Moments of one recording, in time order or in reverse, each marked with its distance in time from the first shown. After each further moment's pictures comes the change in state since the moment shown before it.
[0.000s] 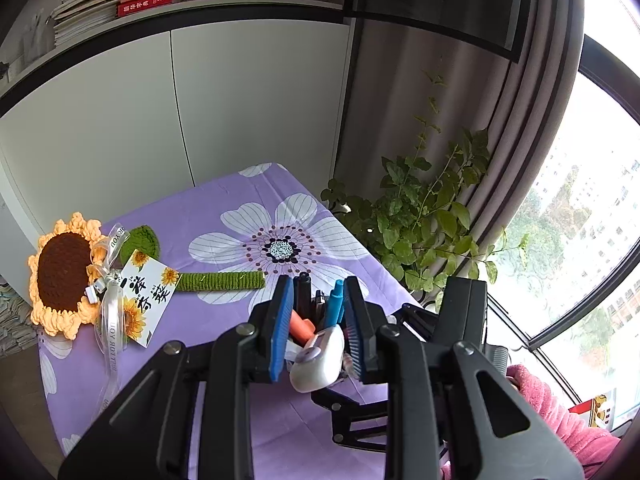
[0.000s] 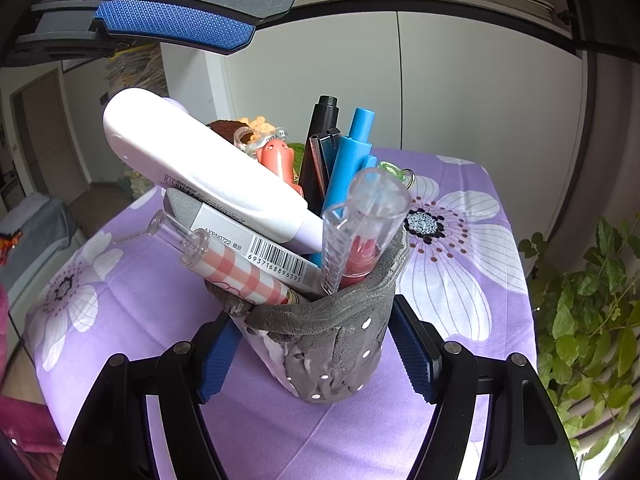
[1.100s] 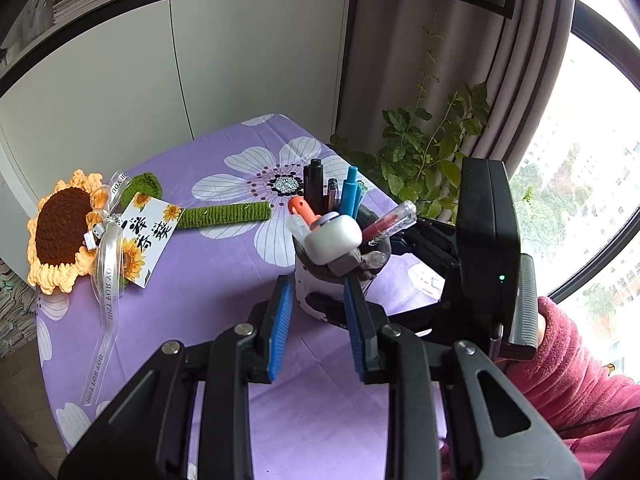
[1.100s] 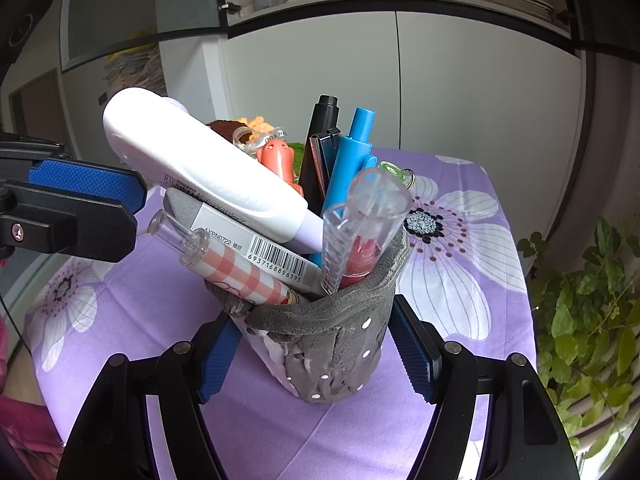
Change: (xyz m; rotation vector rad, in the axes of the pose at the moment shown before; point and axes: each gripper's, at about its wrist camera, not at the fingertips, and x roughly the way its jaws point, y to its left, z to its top) left arm 0.006 0.010 -0.056 0.035 0.097 0.004; right arm 0.000 0.001 -0.001 0.001 0.000 -0.005
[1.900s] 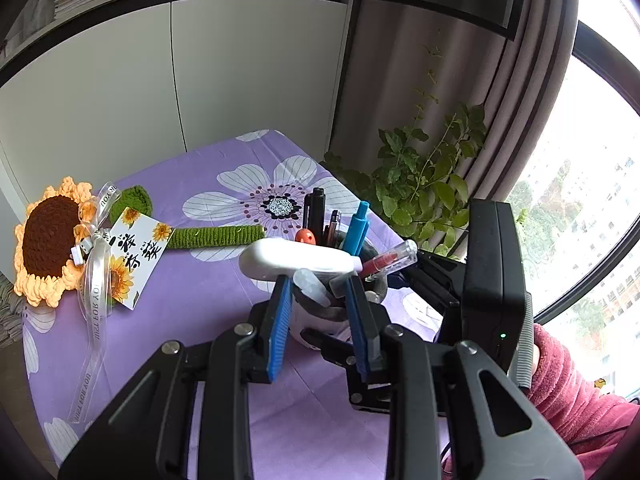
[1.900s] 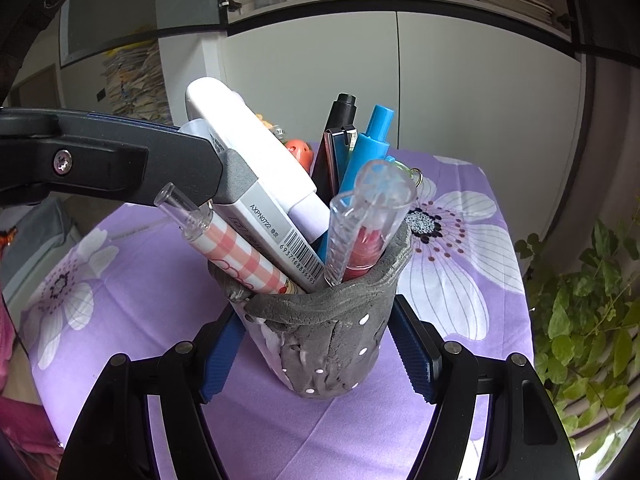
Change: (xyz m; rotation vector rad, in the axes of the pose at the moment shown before) left arm 0.006 0.007 0.014 -0.034 -0.050 -0.045; right arm 0.001 0.003 0.001 -0.013 0.007 -0.018
